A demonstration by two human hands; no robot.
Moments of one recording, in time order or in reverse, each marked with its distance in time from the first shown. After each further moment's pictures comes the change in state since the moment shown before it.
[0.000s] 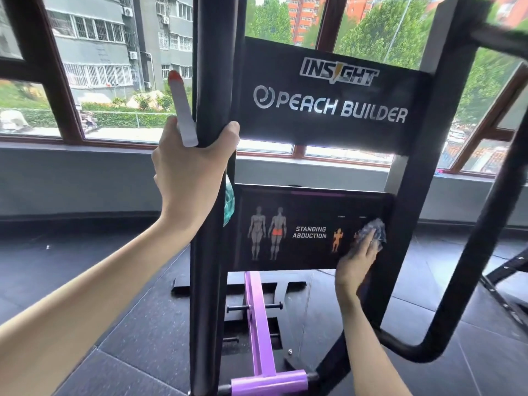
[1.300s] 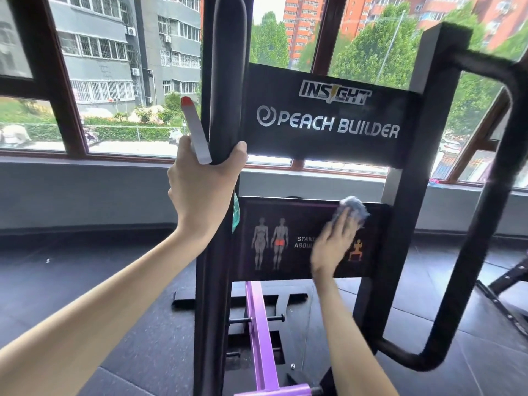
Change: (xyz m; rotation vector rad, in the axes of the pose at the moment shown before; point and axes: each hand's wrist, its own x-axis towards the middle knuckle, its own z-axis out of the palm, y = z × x) left_hand -0.001 -0.002 0.000 0.038 0.047 -0.023; right_hand -0.004 -0.080 0.025 0.096 0.108 -0.286
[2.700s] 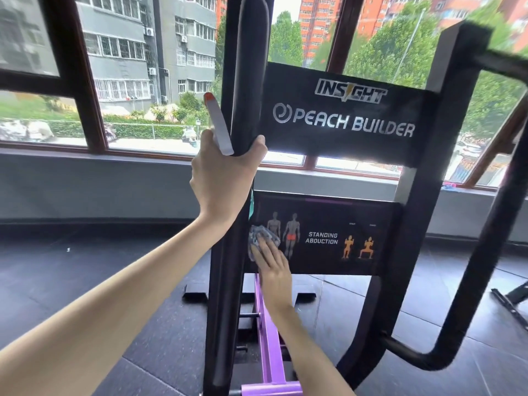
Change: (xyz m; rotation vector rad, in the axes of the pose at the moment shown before) left_hand 0.001 -0.002 0.001 0.050 0.015 -0.024; right_hand -0.124 -0.054 0.008 -0.004 -0.438 -0.607
